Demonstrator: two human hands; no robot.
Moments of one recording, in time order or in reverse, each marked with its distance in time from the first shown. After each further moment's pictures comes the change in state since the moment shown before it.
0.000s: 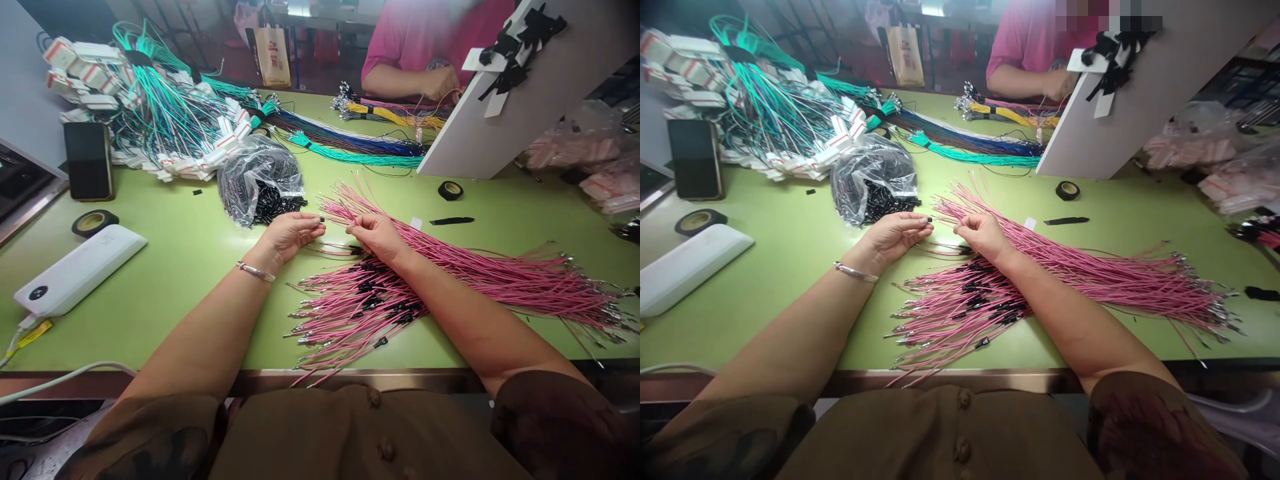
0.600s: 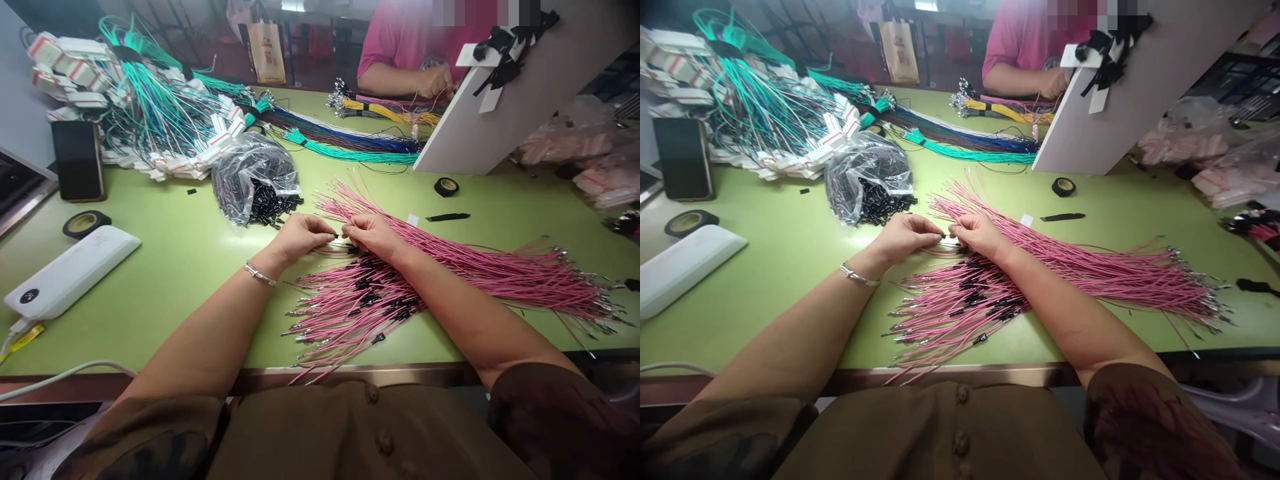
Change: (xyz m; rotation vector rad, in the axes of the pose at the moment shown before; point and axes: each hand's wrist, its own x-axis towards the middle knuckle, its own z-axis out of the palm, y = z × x) left_hand -0.001 -0.015 0.003 0.556 -0.187 0.234; right_hand 0.000 0.001 -0.005 -0.049 -0.174 0.007
